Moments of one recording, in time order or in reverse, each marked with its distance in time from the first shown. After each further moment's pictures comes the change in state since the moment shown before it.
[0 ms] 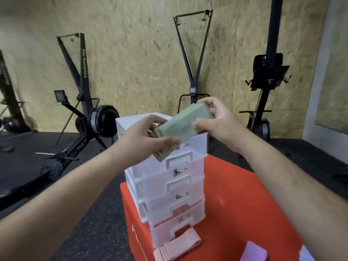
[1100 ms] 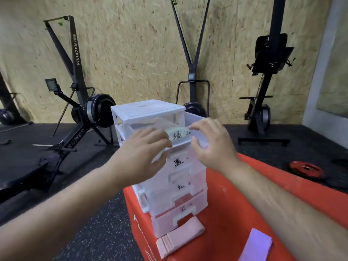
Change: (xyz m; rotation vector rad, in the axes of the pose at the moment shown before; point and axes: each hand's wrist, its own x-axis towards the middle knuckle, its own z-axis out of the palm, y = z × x) left_hand 0.017 -0.093 0.023 0.807 0.058 0.770; right_hand -0.008 0.117 0.032 -0.736 0.213 -0.503
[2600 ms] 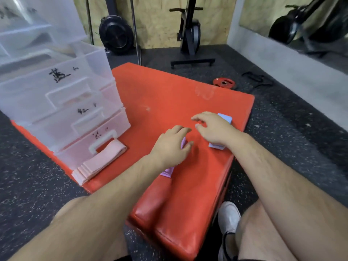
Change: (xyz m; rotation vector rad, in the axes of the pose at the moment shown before) left_hand -0.006 0.289 0.250 -0.680 -0.506 -0.194; right_hand -0.259 0.141 -0.120 -0.233 -0.647 0.723
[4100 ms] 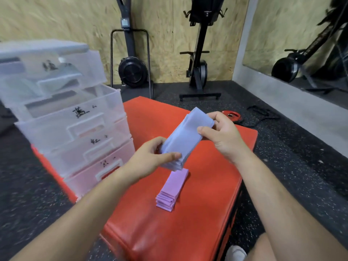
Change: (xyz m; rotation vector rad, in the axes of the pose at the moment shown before) left_hand -0.009 -0.002 -0.097 -0.845 0.064 -0.196; right_hand -0.017 -0.061 -0.085 0.994 0.230 -0.028
